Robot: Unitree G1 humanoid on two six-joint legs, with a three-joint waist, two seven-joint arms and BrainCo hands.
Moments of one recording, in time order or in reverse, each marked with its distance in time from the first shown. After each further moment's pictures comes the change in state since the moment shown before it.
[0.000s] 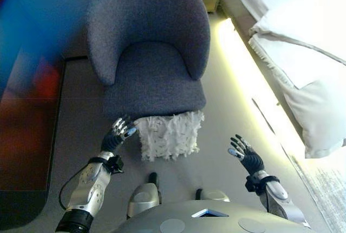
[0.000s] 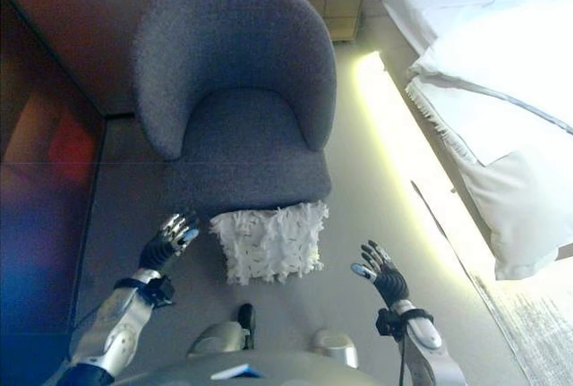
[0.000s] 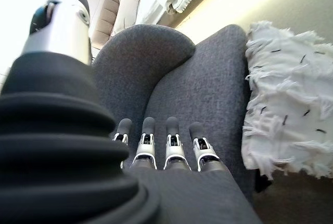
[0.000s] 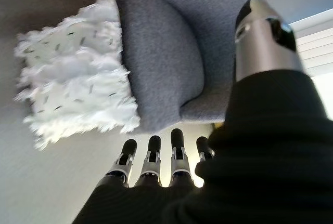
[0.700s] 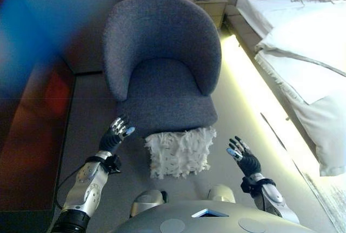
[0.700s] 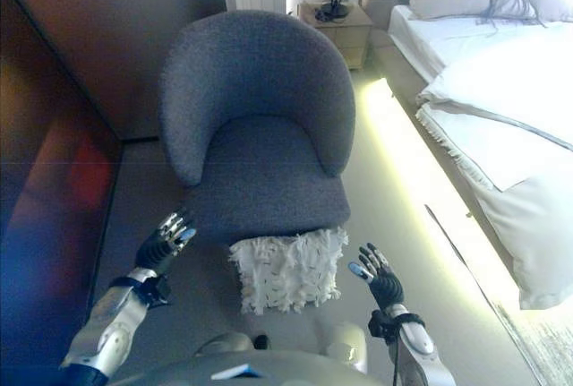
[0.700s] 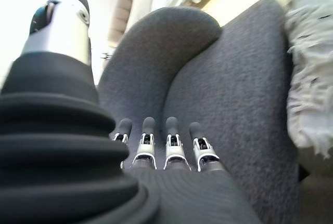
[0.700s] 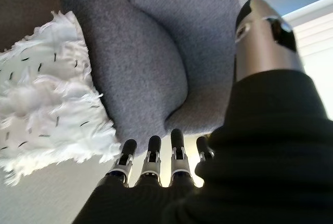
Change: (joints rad) left arm 0.023 0.015 0.009 -0.033 0.001 0.052 0.011; right arm 0.054 0.040 0.022 0.005 0.036 -0.016 -0.055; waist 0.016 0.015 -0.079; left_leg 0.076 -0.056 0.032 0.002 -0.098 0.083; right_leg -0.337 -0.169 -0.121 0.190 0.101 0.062
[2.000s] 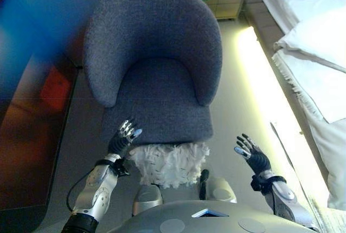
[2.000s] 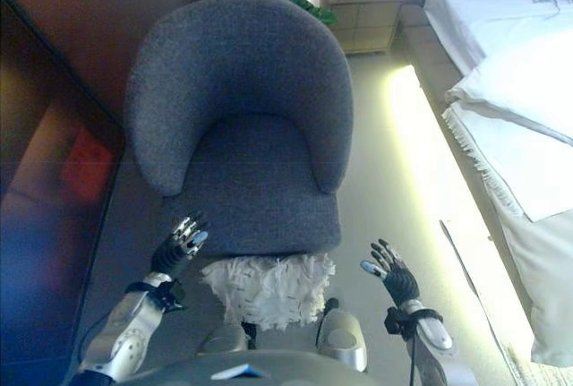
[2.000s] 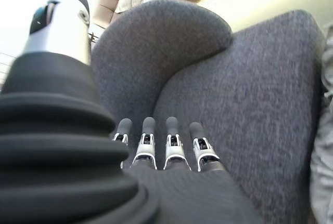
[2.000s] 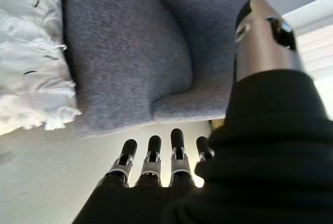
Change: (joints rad) left arm 0.027 -0.031 -0.063 -0.044 -0.030 -0.021 0.031; right arm 0.005 -0.085 -0.026 -0.018 -0.021 0.004 0.004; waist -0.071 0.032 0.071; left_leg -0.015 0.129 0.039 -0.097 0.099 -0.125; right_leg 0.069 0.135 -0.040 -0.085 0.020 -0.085
